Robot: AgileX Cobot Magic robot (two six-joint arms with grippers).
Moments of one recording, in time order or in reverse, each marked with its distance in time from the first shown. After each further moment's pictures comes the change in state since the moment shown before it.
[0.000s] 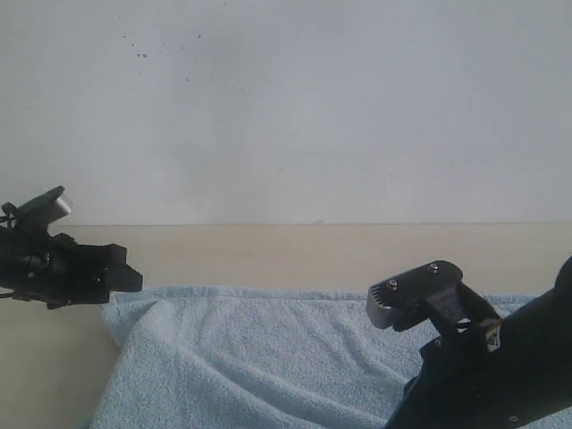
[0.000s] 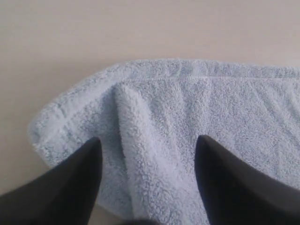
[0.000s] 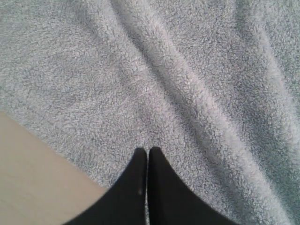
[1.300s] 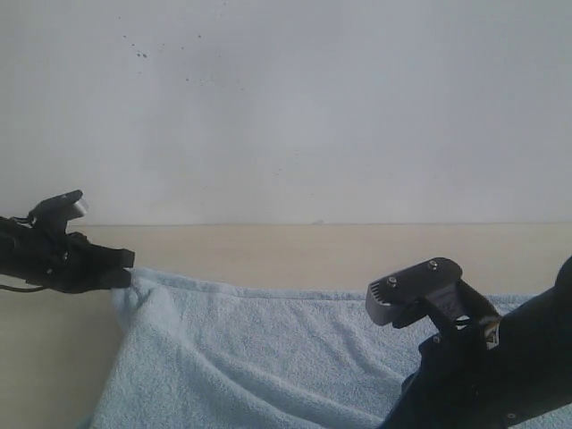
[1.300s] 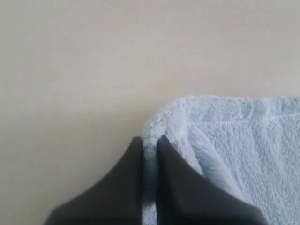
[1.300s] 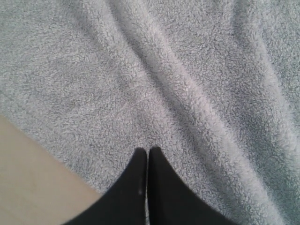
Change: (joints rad) left arm 0.005 0.181 -0.199 0.015 -0.075 0.094; right arm 0.000 0.000 0.000 0.006 -0.016 -0.007
